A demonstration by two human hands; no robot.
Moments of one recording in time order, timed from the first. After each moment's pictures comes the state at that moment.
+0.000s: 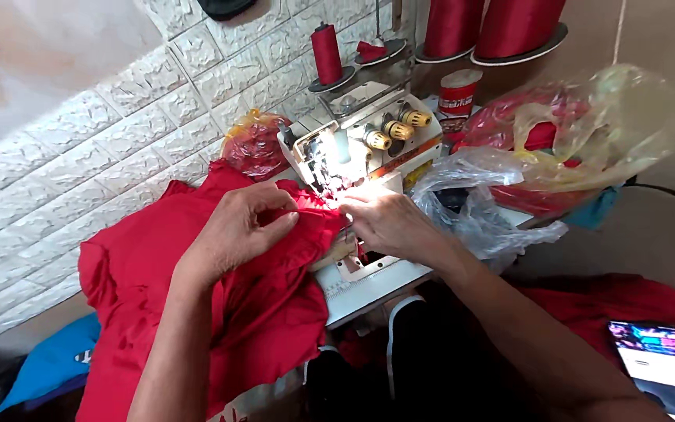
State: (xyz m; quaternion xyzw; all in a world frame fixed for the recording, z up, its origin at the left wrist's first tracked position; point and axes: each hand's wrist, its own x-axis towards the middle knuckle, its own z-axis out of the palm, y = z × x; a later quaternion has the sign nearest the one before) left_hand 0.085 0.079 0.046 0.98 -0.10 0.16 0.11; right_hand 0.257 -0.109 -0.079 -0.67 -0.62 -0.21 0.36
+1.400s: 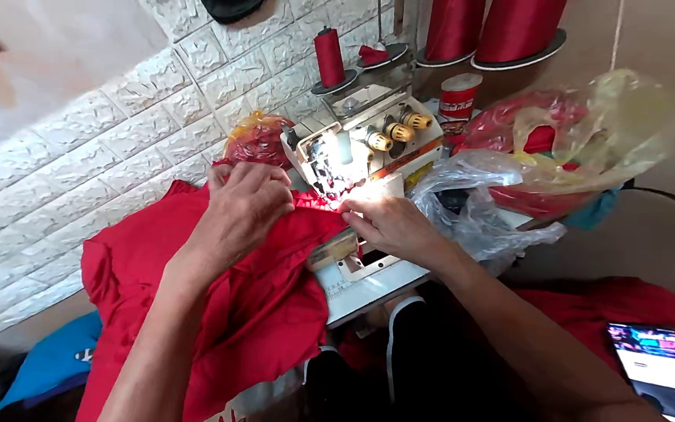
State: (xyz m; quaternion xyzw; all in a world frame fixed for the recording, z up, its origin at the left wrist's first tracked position) left_hand 0.084 0.082 0.053 0.96 -0.14 0.21 -0.08; right_hand 0.250 -0.112 -0.080 -0.70 -0.57 -0.19 0.39
